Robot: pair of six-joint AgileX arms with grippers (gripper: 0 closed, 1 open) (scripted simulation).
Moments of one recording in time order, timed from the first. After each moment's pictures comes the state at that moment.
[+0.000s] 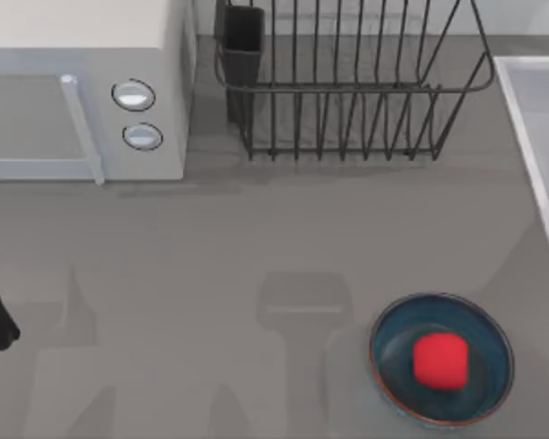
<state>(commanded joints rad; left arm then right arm) 0.00 0.00 0.00 0.00 0.00 0.00 -0.38 2.71 2.21 -0.98 -0.03 -0.35</state>
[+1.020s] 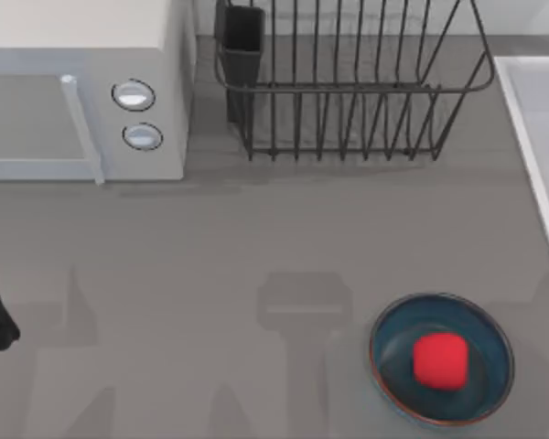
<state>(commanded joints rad) 0.00 0.00 0.00 0.00 0.00 0.00 -0.62 1.98 1.87 -1.34 -0.05 -0.61</state>
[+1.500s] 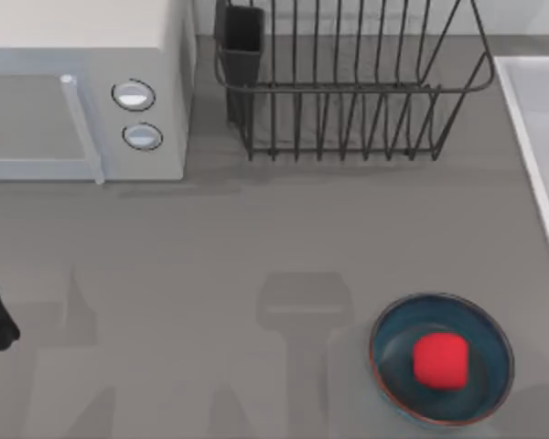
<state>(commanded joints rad) 0.00 0.00 0.00 0.00 0.00 0.00 -0.79 1.54 1.64 -1.59 -0.07 -0.78</state>
